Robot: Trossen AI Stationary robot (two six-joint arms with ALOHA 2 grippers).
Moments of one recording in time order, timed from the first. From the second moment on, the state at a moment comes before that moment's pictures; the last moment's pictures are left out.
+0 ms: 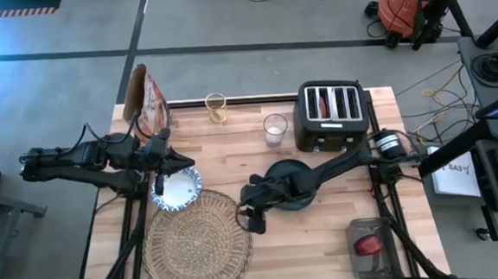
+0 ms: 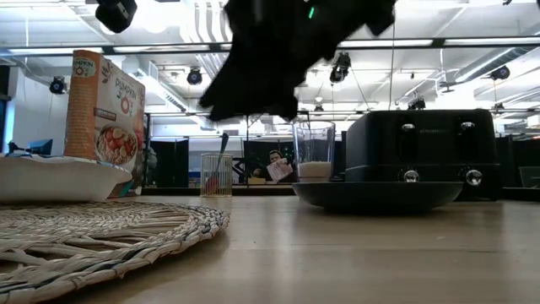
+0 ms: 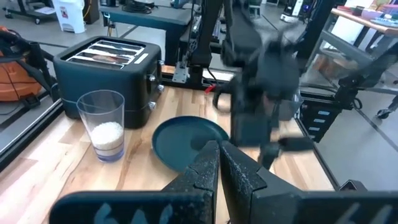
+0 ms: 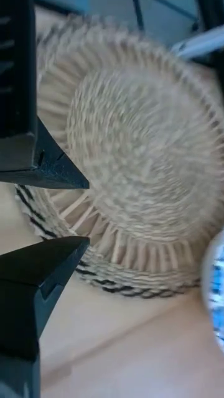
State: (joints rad) left arm -0.07 0.62 0.77 -0.40 -0.06 -0.16; right arm 0.22 1.97 1.31 0.01 0.05 0.35
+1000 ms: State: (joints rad) left arm -0.07 0.60 0.77 -0.41 -0.06 -0.14; right arm 0.22 2.31 1.76 -0.61 -0.09 0.07
